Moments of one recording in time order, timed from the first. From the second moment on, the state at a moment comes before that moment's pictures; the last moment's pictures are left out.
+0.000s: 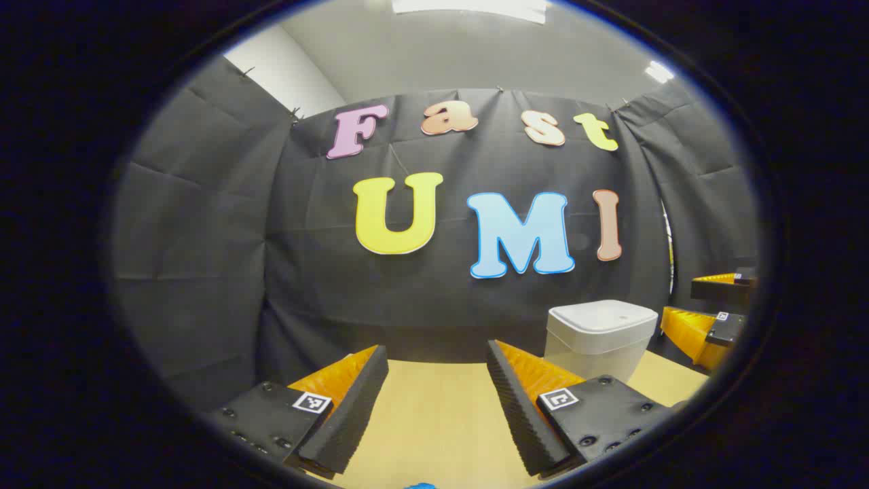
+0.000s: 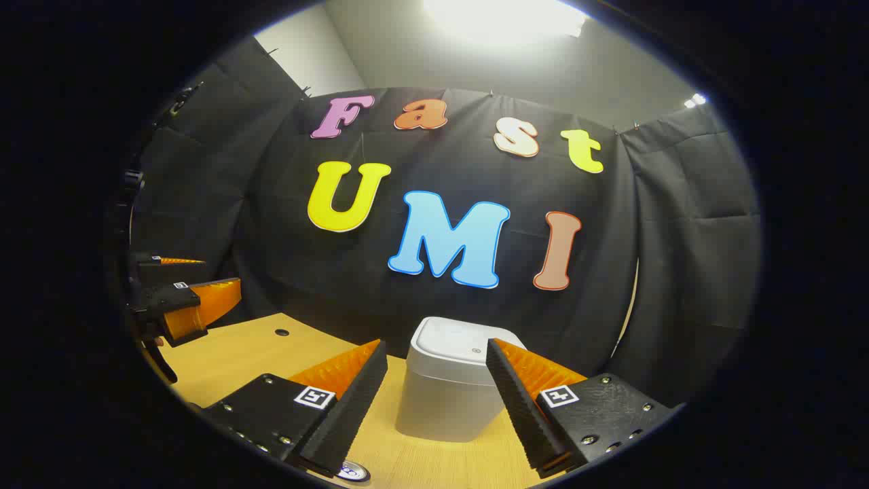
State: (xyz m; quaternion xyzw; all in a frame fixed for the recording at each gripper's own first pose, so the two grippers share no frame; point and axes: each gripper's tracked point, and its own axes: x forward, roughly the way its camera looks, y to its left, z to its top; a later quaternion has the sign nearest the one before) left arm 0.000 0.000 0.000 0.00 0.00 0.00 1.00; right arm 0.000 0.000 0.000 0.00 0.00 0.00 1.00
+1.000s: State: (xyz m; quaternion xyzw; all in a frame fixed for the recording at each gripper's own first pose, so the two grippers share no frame) left arm 0.002 -0.019 0.002 0.01 0.00 -0.03 1.00; right arm 0.004 -0.009 -0.011 0.02 0.02 -0.02 1.00
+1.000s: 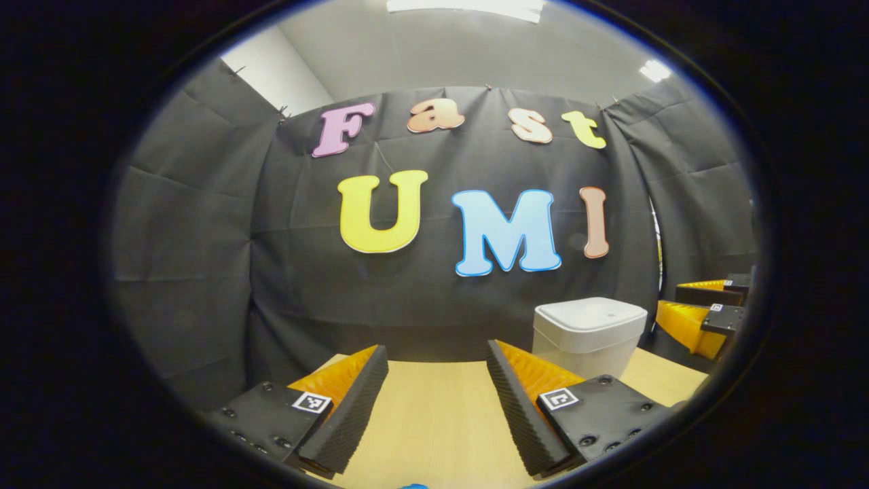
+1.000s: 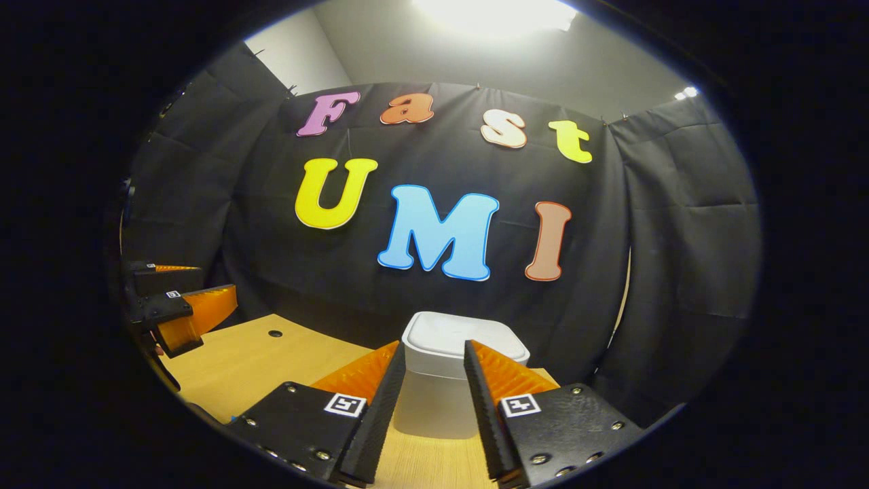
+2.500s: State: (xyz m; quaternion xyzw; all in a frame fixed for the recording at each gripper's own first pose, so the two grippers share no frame) left arm 0.004 -0.004 -0.016 -0.01 0.02 0.01 1.00; right arm 0.142 -0.061 -0.068 0.10 0.09 -0.03 0.99
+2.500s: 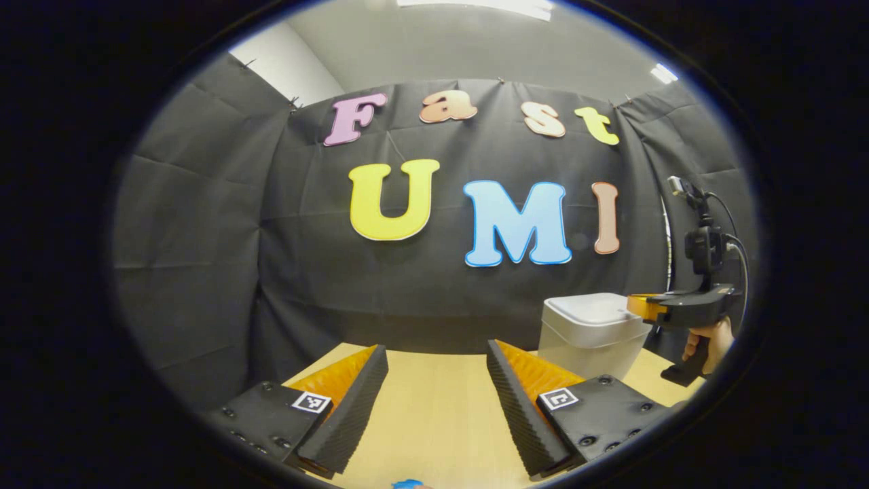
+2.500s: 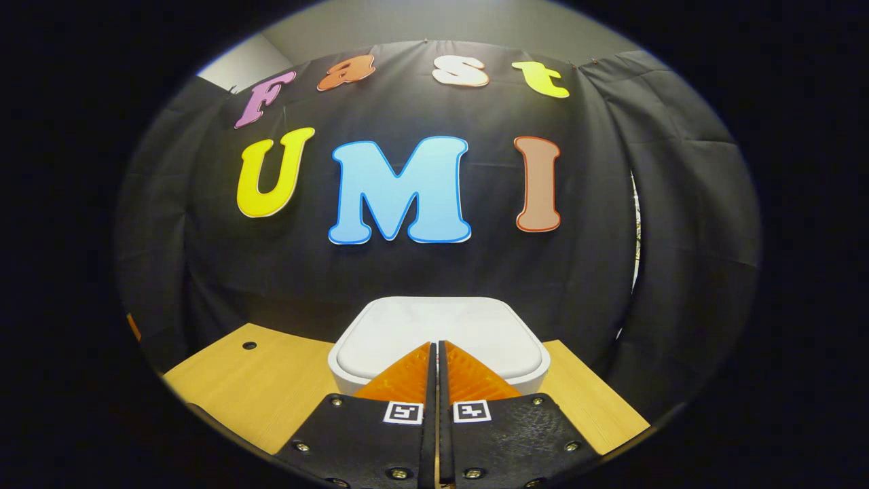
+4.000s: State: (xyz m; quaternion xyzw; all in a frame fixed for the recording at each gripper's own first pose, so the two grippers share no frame) left arm -0.022 0.019 -0.028 0.00 0.03 0.04 1.00; right arm 0.105 -0.067 -0.016 0.08 0.02 -0.03 1.00
